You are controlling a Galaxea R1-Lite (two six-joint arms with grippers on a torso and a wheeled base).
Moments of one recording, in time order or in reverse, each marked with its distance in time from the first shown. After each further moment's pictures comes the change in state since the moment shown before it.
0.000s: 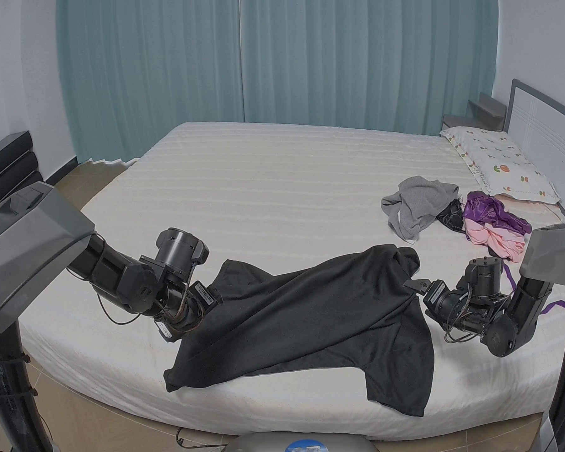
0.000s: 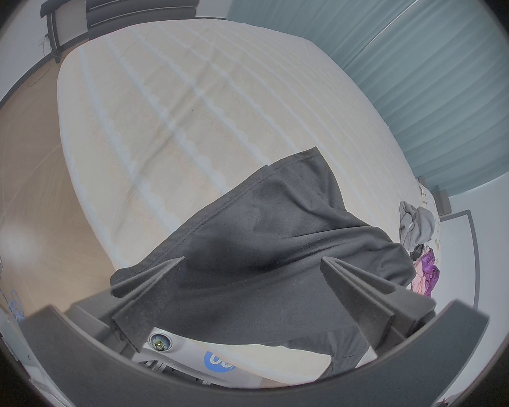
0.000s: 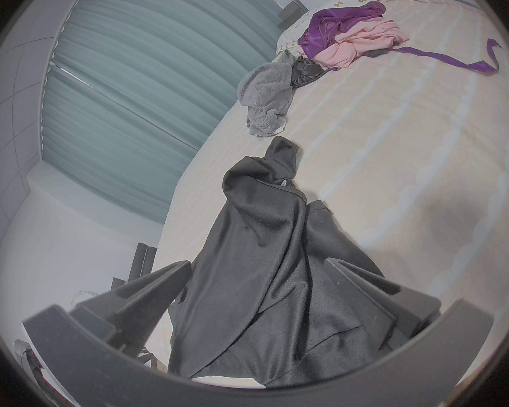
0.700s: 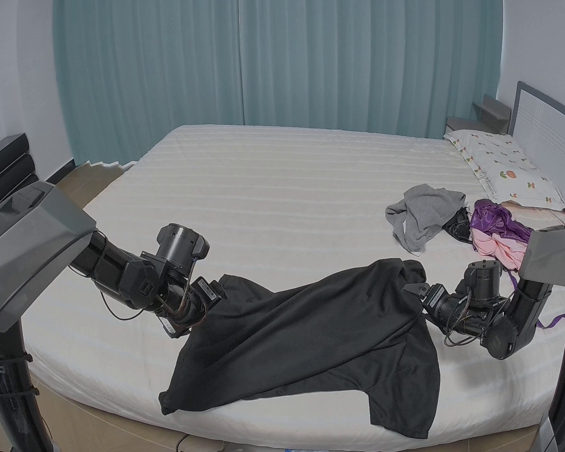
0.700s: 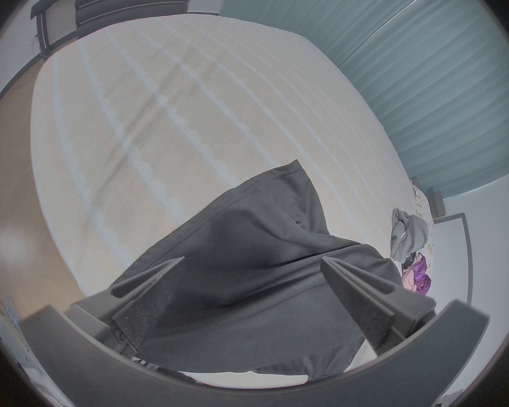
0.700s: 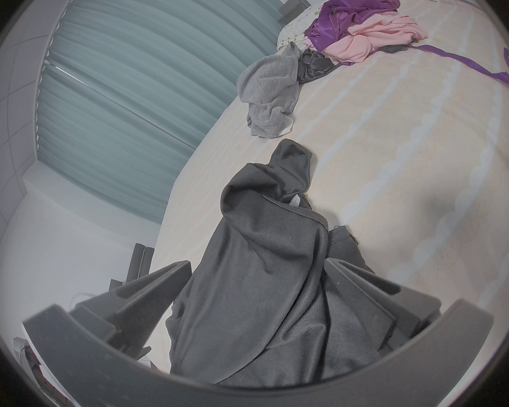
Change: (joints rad) left arm 0.006 0.011 -0.031 0.000 -0.041 0.007; right arm 0.004 0.004 0.016 0.000 0.001 0.000
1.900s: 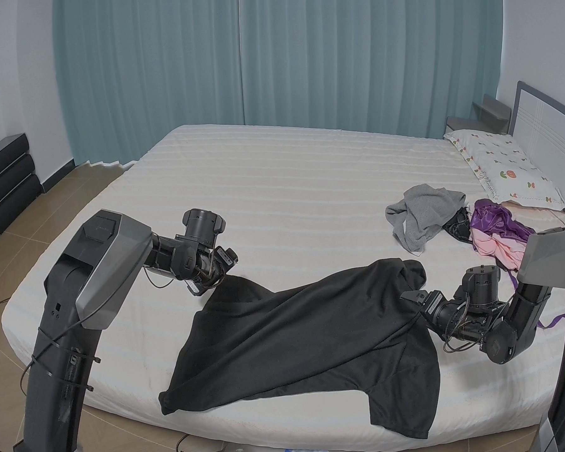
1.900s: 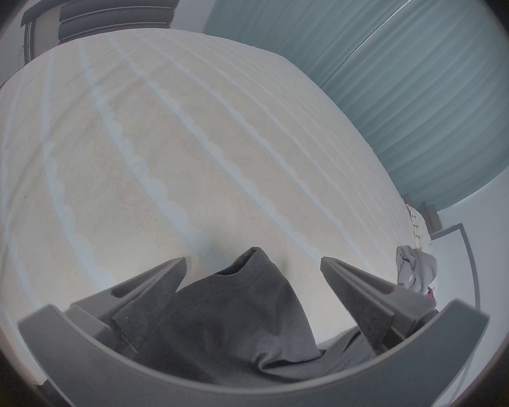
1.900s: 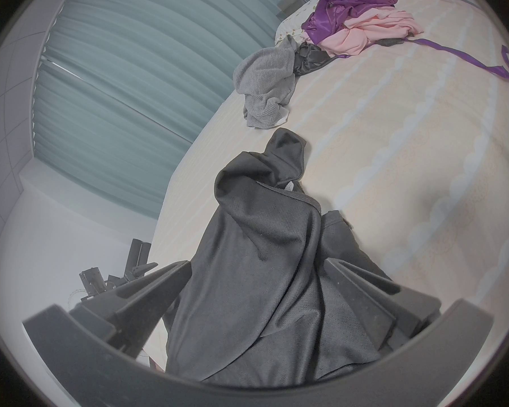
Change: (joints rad) left arm 0.088 0.469 -0.697 0.053 0.030 0.125; right arm 0.016 0.001 0.031 0.000 0.000 -0.001
